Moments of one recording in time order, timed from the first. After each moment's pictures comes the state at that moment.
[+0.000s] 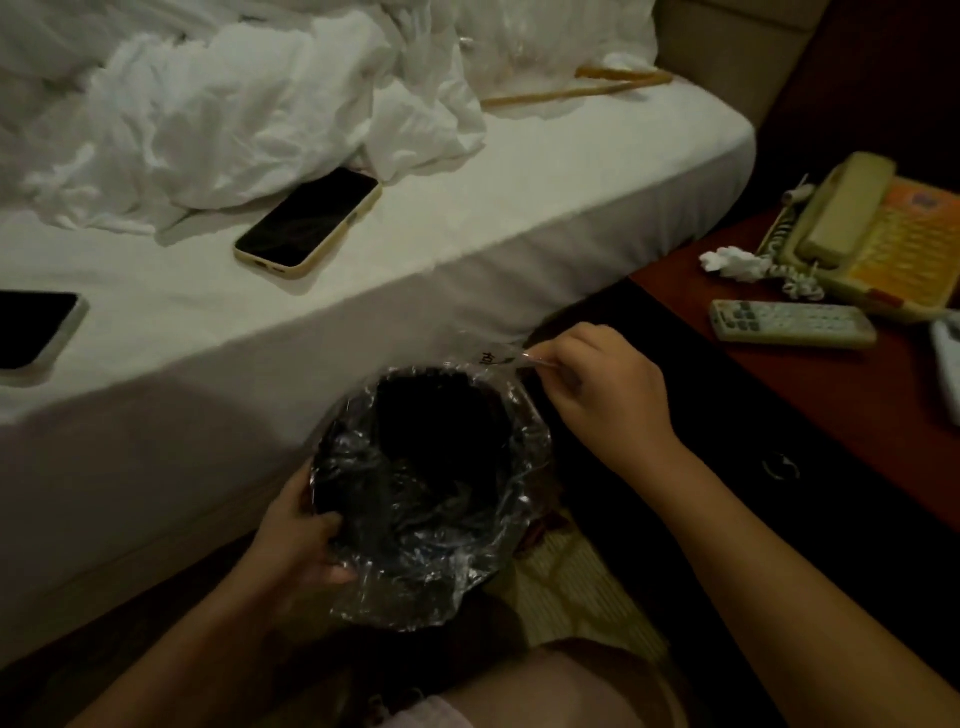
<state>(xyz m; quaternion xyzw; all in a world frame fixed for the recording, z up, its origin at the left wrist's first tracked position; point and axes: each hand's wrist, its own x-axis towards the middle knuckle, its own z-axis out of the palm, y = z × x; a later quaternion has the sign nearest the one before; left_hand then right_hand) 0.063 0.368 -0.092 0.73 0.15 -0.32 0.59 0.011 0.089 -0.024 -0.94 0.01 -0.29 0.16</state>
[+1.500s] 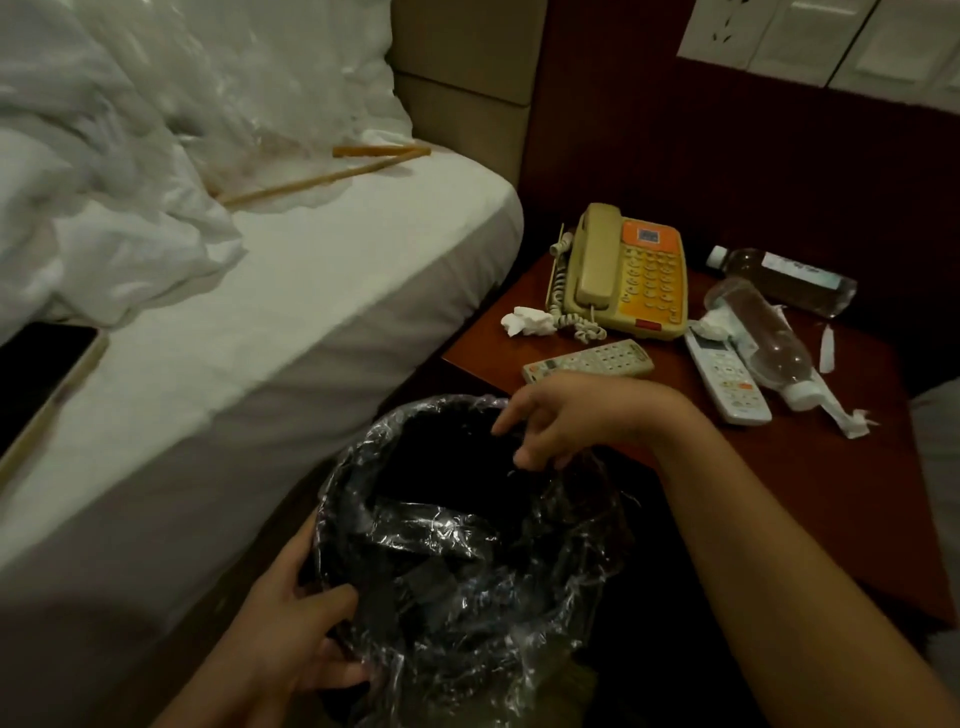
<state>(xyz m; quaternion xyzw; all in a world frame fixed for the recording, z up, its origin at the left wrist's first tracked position) 0.086 0.230 -0.026 0.68 -0.01 -0.50 0.55 -0.003 -0.036 0.054 -0.85 0.23 0.23 0.42</state>
